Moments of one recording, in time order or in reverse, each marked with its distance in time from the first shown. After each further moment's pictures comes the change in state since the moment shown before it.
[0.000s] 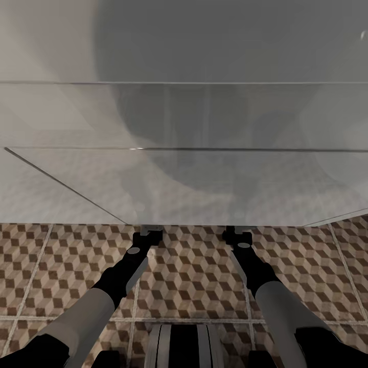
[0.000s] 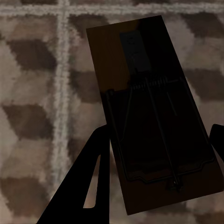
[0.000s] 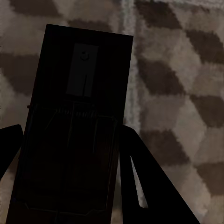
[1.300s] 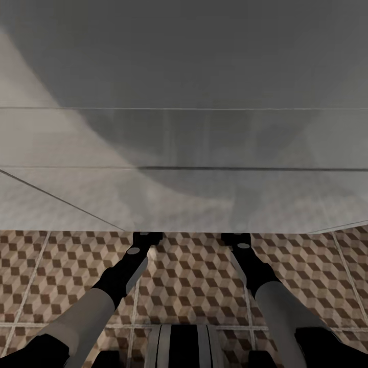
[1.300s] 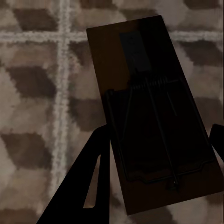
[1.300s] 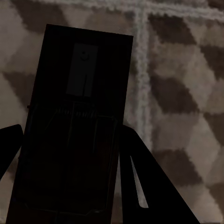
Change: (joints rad) left arm 0.000 0.000 0.001 0.002 0.002 -0.029 -0.005; right arm 0.000 0.001 0.001 0.007 0.000 0.002 0.029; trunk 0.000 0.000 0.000
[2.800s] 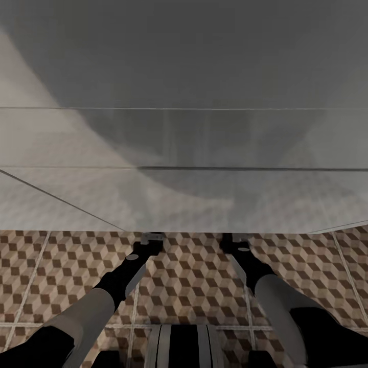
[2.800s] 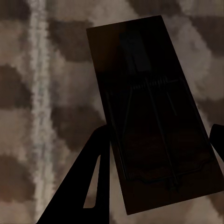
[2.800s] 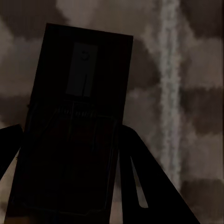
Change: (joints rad) left arm -0.028 -0.003 0.000 0.178 0.008 -0.009 -0.092; right arm -0.090 -0.011 -0.009 0.273 -0.089 -0.050 0.034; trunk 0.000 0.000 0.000
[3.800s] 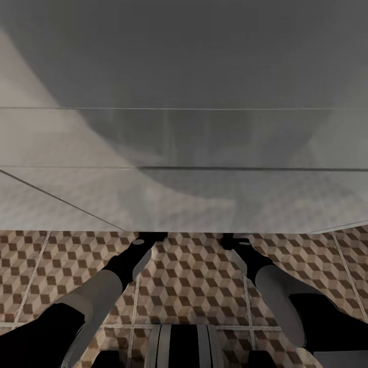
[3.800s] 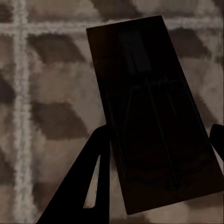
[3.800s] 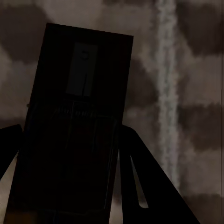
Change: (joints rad) left arm -0.117 -0.043 0.000 0.065 -0.004 0.000 -0.001; right arm -0.075 -0.010 0.000 0.091 -0.029 0.000 0.017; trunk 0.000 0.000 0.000
